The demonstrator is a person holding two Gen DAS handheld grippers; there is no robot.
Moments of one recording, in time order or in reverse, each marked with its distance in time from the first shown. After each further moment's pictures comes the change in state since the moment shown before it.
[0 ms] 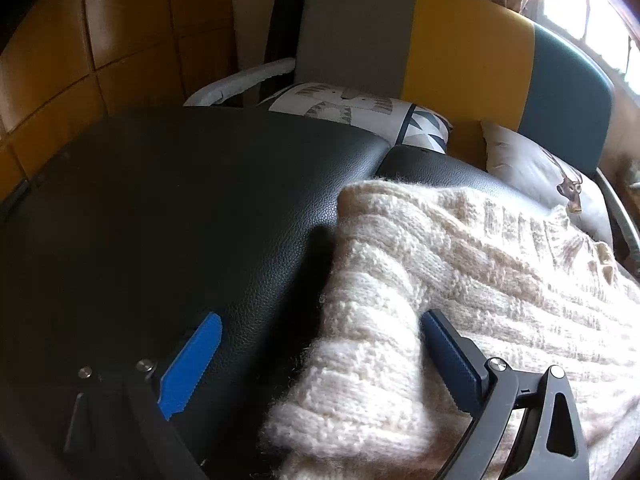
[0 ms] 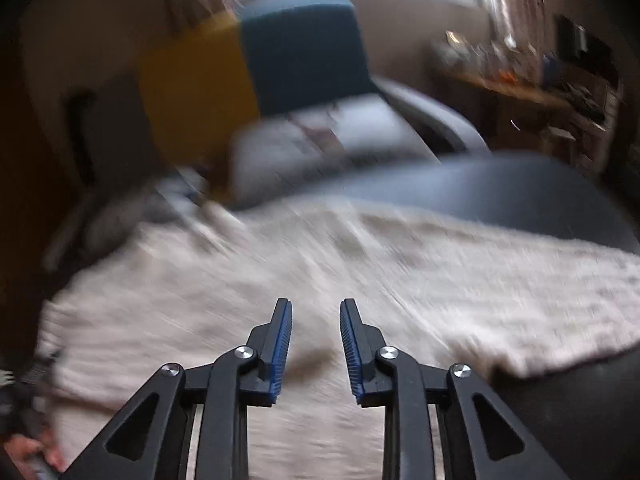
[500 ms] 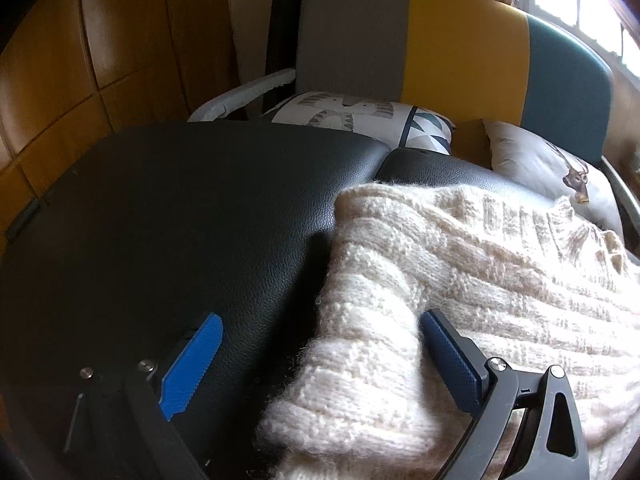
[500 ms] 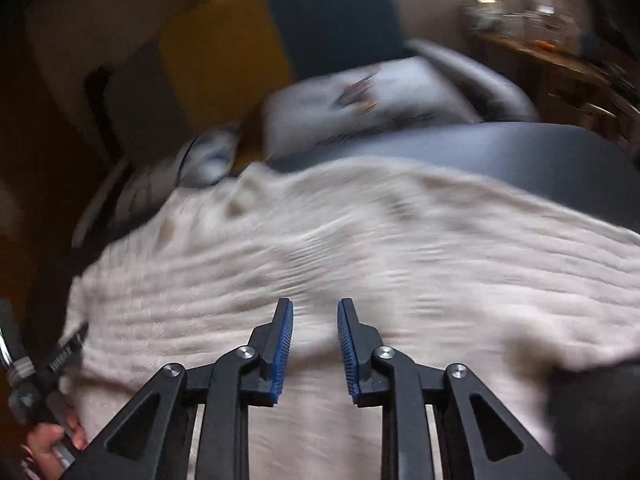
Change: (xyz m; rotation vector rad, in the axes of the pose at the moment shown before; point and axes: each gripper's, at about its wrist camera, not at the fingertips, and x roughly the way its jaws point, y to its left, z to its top) left arm -0.008 -0.009 -0.007 0.053 -0.039 0.061; right arm 0.013 -0.032 -0.011 0.100 0.154 0.056
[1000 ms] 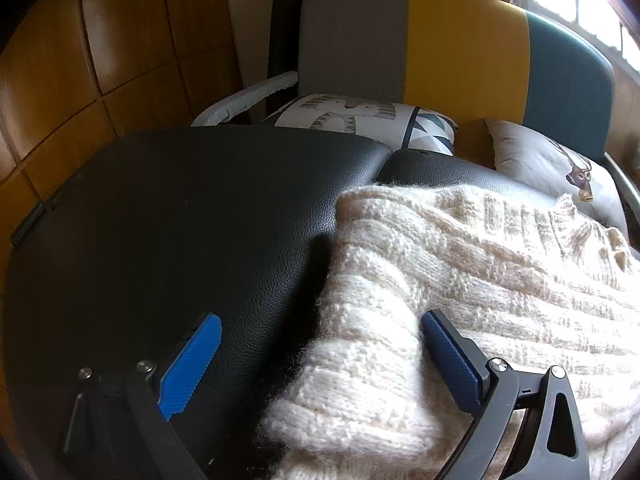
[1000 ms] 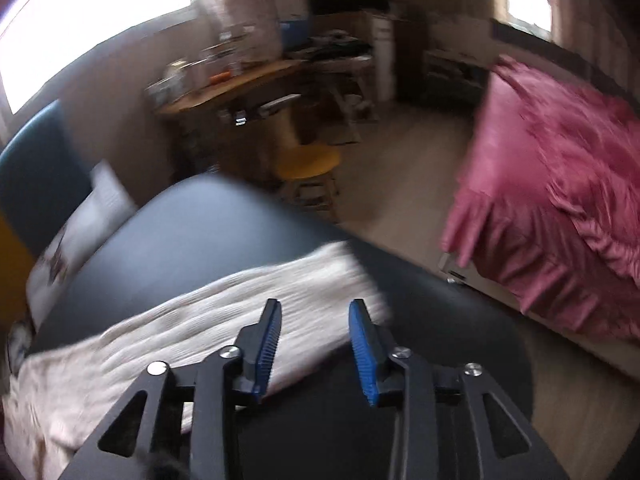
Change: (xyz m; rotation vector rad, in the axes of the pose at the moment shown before) left arm -0.003 -0.003 0.000 0.013 -0.009 0.026; right arm -0.177 -0.366 -0.018 0.563 -0.212 -0.608
